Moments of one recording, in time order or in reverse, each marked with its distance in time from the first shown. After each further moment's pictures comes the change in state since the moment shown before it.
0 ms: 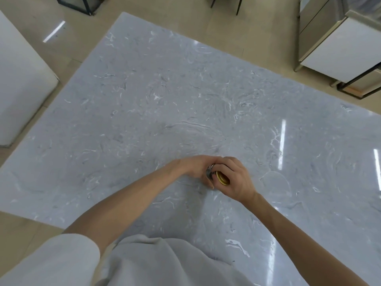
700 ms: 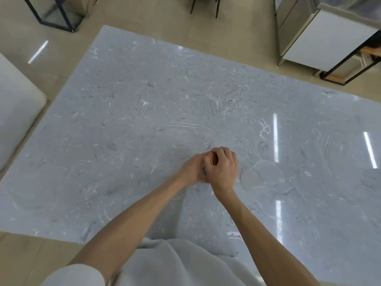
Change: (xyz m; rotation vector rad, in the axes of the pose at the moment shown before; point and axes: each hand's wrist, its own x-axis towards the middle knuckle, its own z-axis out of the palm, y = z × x) left_hand 0.007 0.010 0.038 0.157 0.348 -0.022; right_hand 0.019 -0.042 0.034 -0.201 0.332 0.798
